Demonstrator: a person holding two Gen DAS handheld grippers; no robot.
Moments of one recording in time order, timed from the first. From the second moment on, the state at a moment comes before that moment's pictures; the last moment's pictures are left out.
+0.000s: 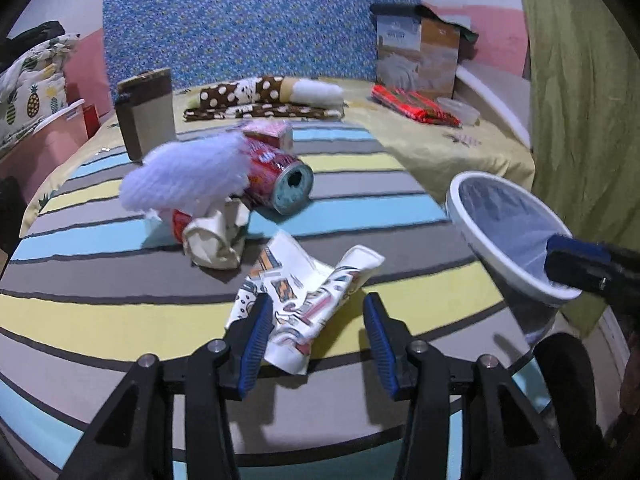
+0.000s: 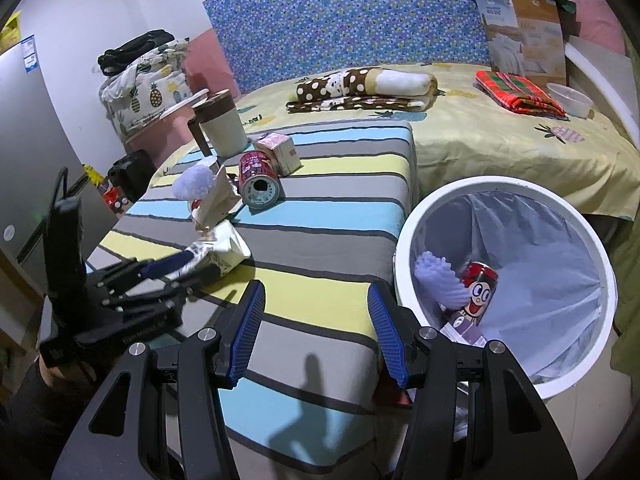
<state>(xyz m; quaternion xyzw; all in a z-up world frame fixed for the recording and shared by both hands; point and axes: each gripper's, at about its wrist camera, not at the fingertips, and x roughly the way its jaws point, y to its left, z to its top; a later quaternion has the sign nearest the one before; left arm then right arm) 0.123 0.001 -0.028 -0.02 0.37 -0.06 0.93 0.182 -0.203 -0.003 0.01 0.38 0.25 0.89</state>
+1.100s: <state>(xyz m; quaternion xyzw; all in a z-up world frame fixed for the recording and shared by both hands) 0.084 0.110 -0.027 -0.16 0.34 0.06 0.93 0.217 -0.091 -0.004 -0.05 0.38 0.35 0.86</state>
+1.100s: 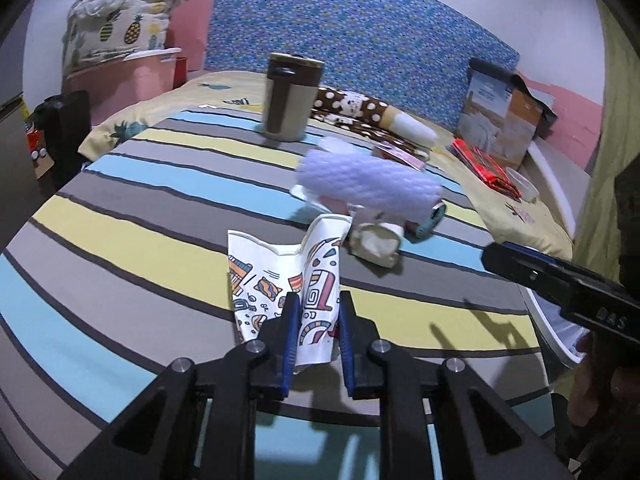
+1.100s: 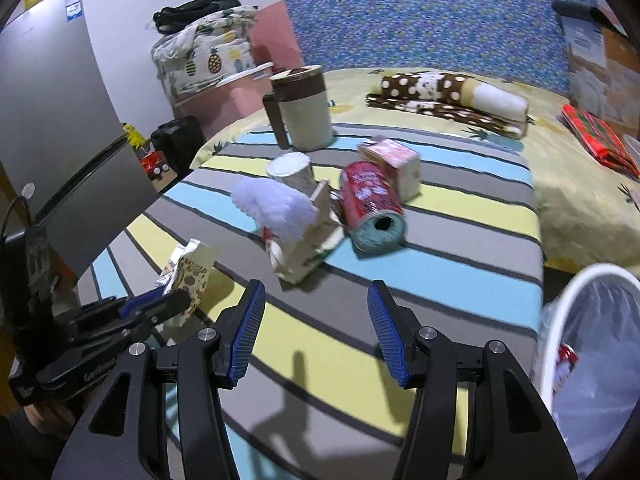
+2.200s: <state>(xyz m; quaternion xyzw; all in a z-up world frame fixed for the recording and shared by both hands) 0.080 0.126 -0.030 -0.17 0.33 0.04 0.93 0.207 -0.061 -0.014 -0.06 0.40 0.36 0.84</state>
